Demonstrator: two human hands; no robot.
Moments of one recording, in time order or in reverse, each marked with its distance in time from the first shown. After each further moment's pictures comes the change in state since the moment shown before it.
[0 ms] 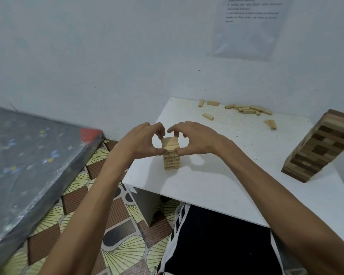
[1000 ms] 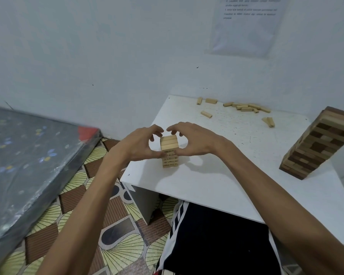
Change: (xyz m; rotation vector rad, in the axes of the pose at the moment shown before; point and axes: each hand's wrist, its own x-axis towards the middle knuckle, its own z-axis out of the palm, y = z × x) left_hand -0.007 -0.007 0.010 -0.128 -0.091 -0.031; right_hand -0.003 0.003 0.009 0.054 -0.033 0.021
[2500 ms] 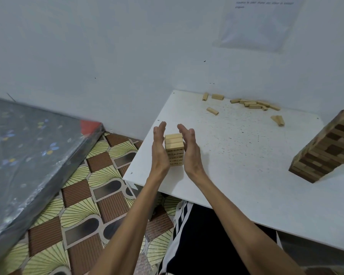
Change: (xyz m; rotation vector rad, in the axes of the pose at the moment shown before) left_hand 0.012 0.056 0.089 -1.227 0.594 -0.307; right_hand 0.008 -0.045 0.097 1.145 0.589 0.355
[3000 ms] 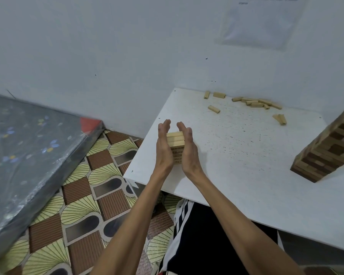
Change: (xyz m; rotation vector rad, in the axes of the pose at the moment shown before) left_hand 0.005 -0.005 0.007 -0.009 0.001 -0.007; right_hand -0.002 -0.001 0.007 0.024 -0.019 -0.006
